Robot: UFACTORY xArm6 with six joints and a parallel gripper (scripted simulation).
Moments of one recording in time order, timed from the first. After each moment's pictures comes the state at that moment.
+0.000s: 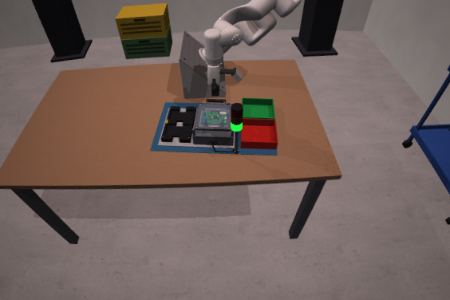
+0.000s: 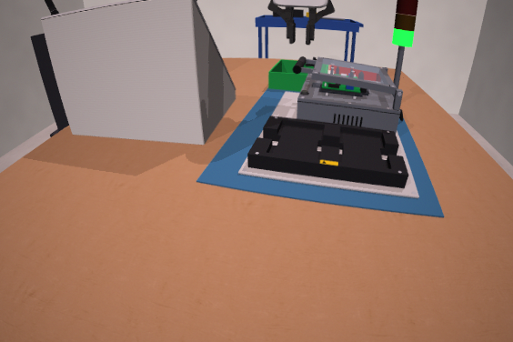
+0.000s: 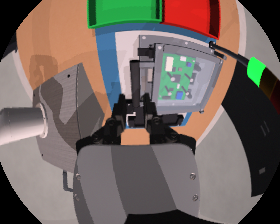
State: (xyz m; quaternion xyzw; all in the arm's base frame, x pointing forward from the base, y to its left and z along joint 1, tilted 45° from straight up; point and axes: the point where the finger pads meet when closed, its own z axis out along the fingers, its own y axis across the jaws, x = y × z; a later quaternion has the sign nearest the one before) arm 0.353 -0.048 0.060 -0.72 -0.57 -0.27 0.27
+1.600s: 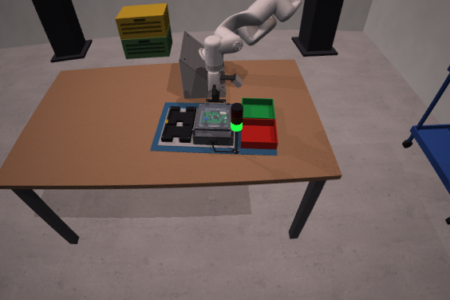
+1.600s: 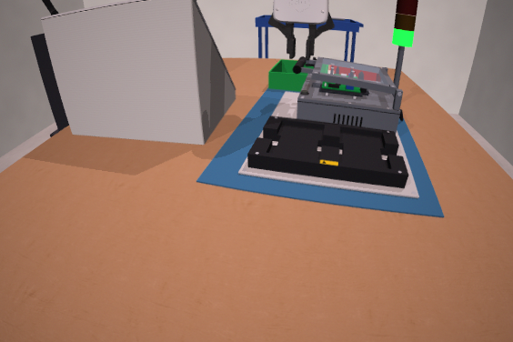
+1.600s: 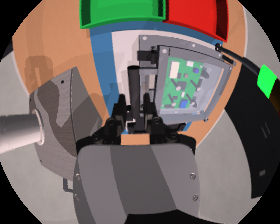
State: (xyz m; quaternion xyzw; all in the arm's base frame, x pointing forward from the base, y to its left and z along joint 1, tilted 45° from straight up) arm 0.356 -0.027 0.039 -0.72 -0.57 -0.27 0.27
